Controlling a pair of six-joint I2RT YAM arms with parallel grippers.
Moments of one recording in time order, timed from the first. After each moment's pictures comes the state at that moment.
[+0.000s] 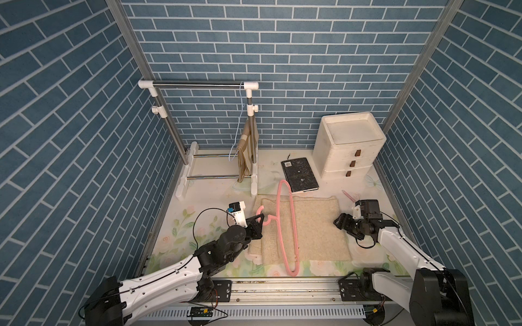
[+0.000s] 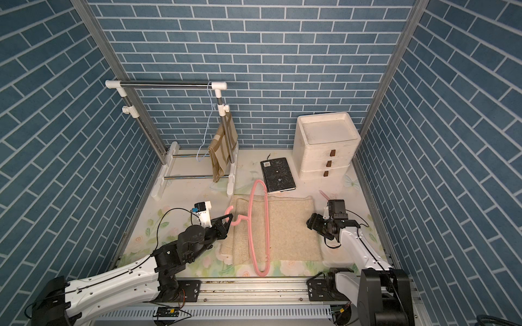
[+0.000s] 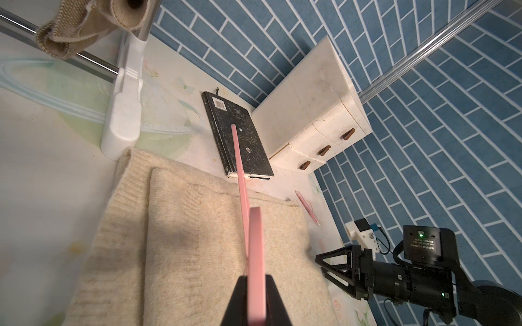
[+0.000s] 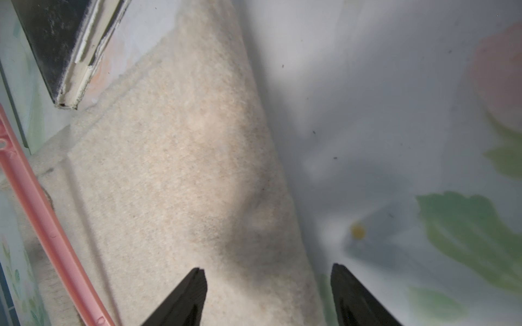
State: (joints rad) left arm -1.00 0.79 0.33 0.16 -0.39 -0.93; right arm 0.07 1.10 0.47 -0.48 -0.30 0.48
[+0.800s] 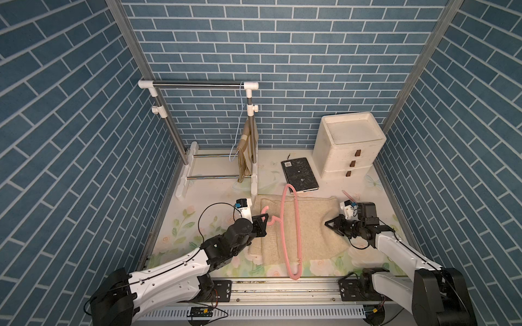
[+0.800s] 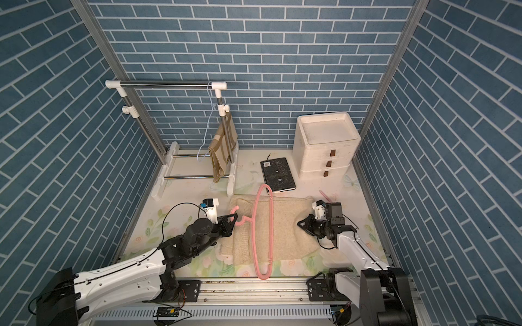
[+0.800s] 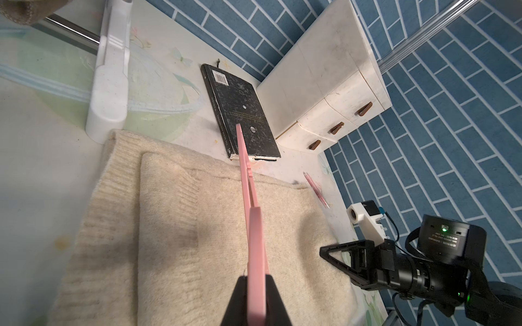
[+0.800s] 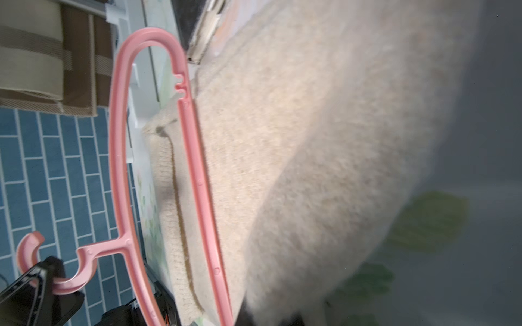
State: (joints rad) left arm -0.96 0.91 0.41 0.11 -0.30 -0.92; right arm 0.16 1.08 0.39 -0.21 -0.70 0.62
